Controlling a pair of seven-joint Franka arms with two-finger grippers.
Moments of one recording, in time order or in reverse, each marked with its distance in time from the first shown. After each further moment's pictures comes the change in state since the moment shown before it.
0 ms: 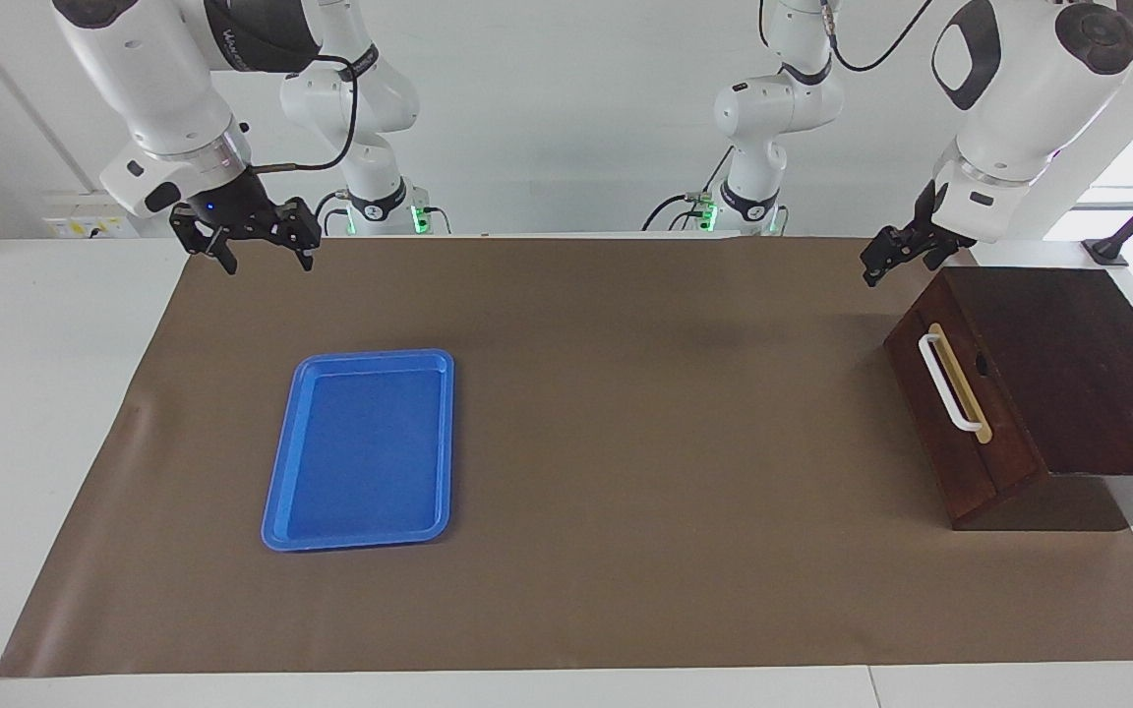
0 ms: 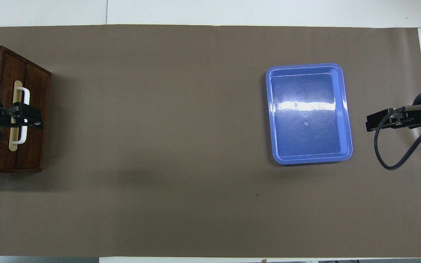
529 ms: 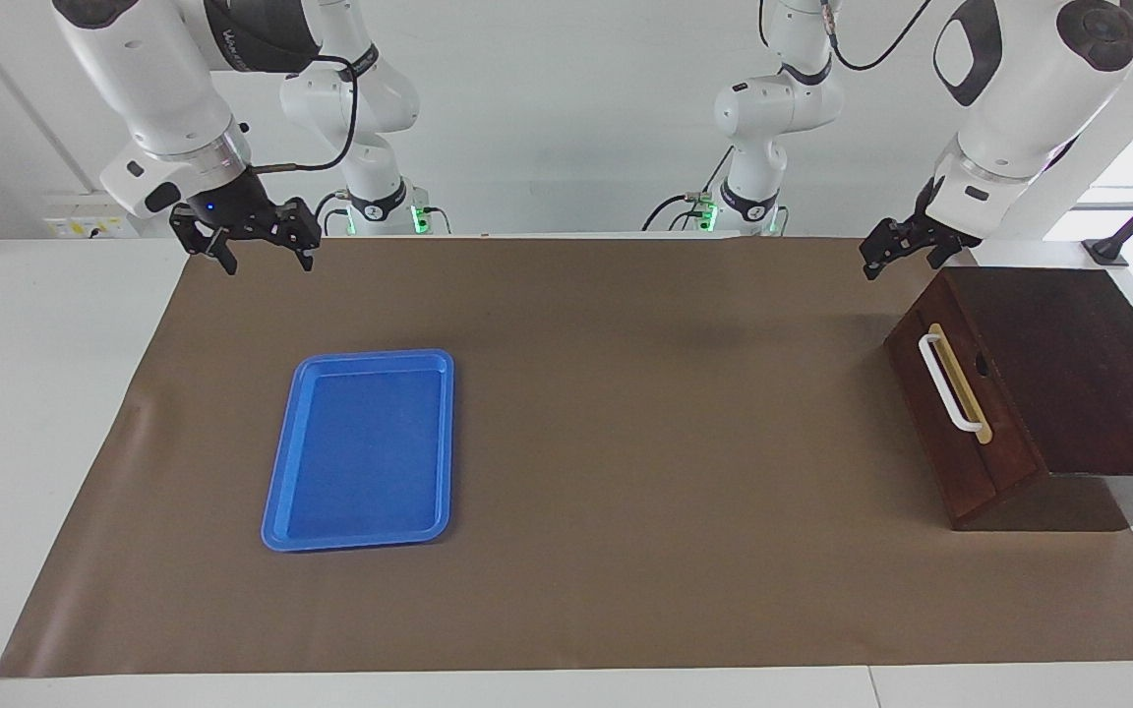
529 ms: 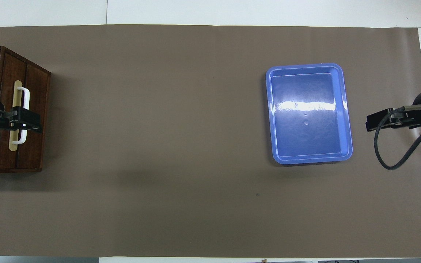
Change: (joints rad) left arm -0.002 0.000 -0.005 0.013 0.006 -0.030 0.074; right arm 0.000 0.000 0.000 0.000 0.000 0.000 0.000
